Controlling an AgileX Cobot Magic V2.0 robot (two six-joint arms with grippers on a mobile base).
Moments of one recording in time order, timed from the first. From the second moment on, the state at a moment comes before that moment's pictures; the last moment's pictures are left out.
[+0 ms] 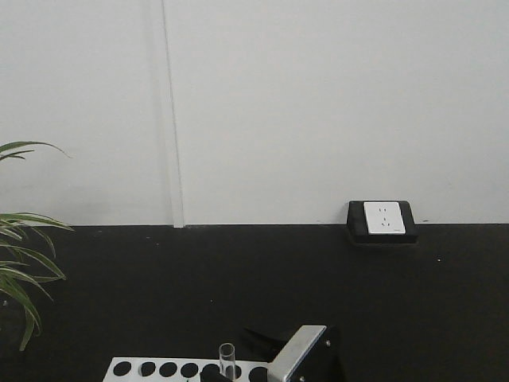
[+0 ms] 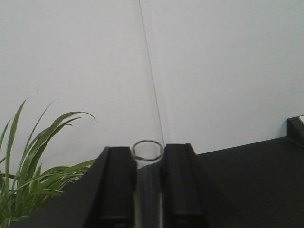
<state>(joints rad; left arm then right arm) -0.13 0.57 -0.62 0.64 0.10 -0.57 0.60 1.80 -0.65 -0.41 -1.02 0.18</state>
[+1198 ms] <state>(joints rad) -0.13 0.57 -0.62 0.20 0.54 -0.32 0.60 0.96 -0.86 -0.52 0.14 0.48</state>
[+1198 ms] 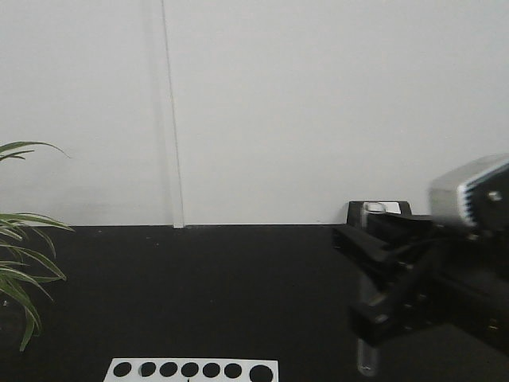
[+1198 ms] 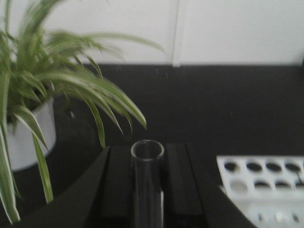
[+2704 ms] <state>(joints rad) -0.13 0.49 -0.62 -0.34 0.59 0.26 0.60 0.55 -0.65 -0.48 0.35 0.48</state>
